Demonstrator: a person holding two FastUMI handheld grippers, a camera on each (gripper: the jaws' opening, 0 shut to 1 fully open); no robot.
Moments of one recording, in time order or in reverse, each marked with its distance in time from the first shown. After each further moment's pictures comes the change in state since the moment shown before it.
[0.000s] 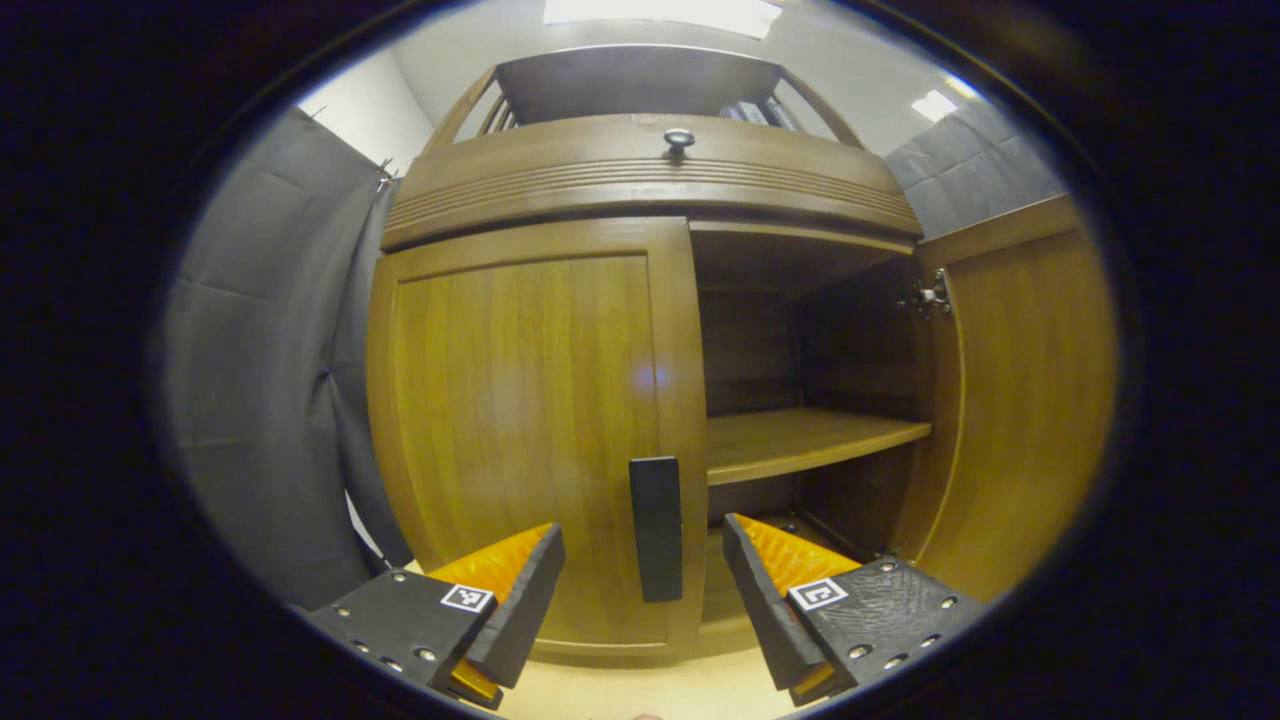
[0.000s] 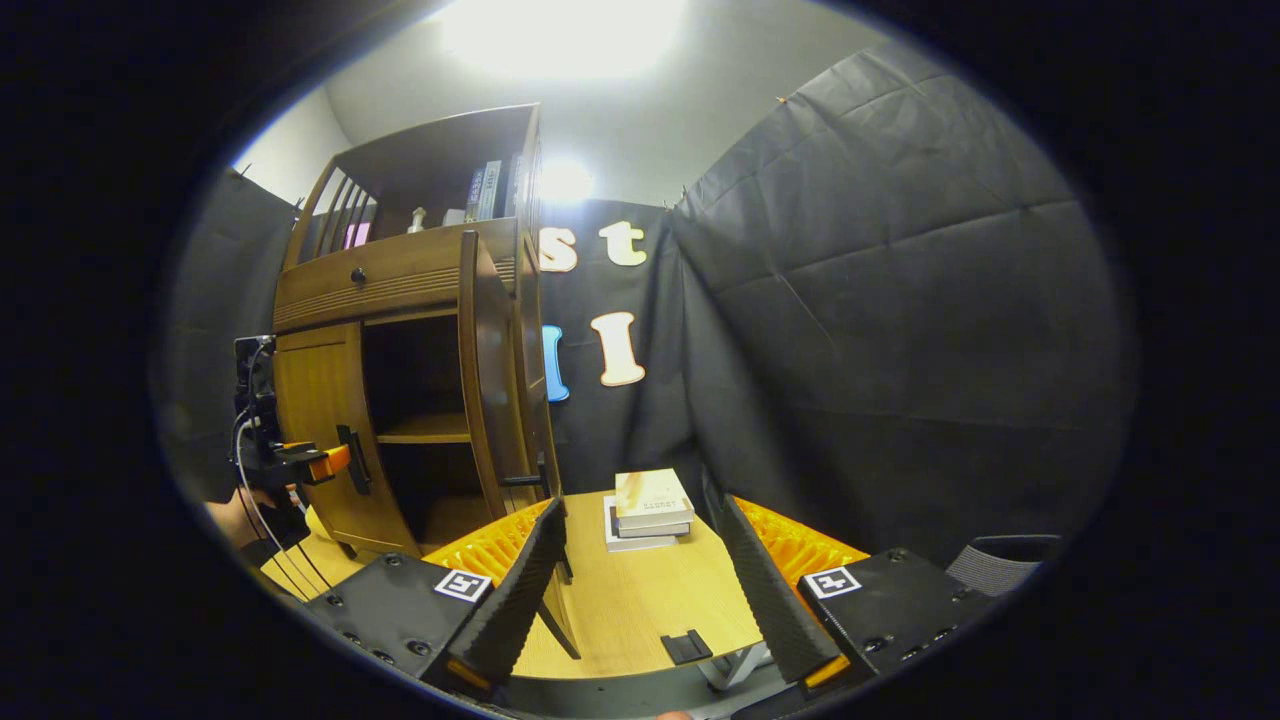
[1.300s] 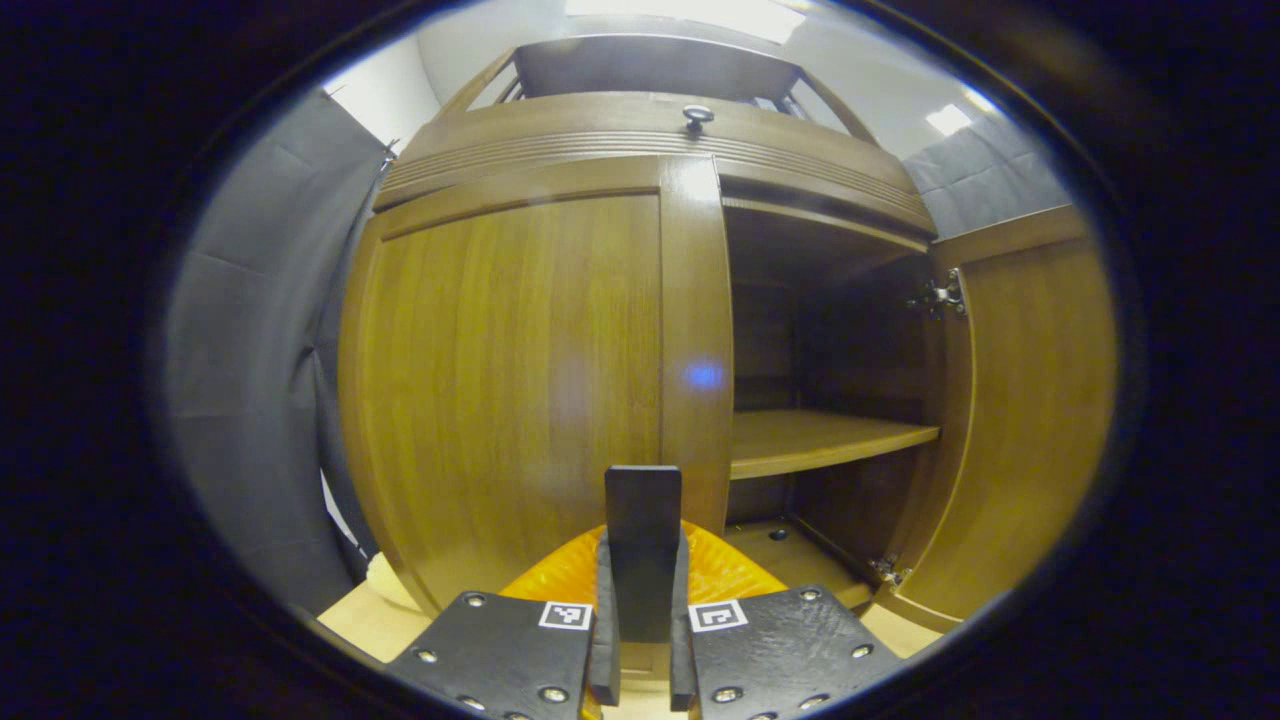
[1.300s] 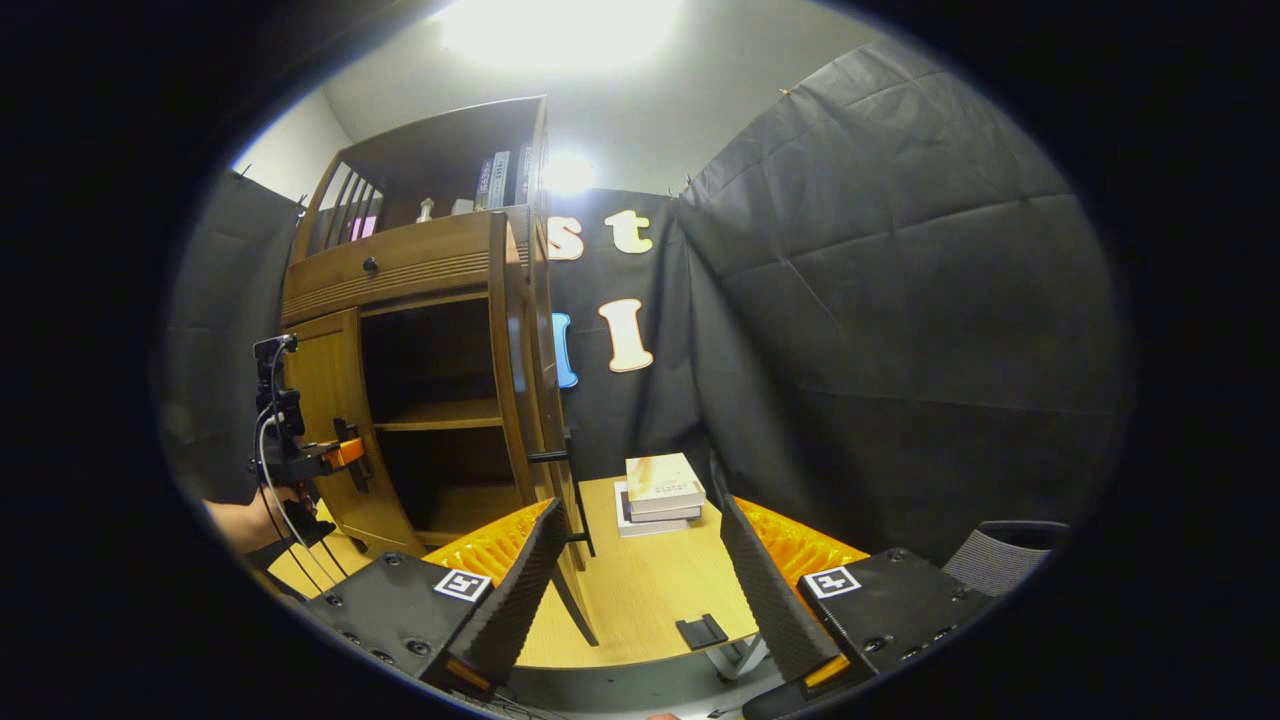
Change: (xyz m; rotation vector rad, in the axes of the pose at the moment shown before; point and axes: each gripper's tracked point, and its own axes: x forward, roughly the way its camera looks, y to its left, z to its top) left arm -0.033 0.000 0.003 -0.062 0.002 -0.041; right arm -0.010 0.021 -0.016 0.008 0.028 0.041
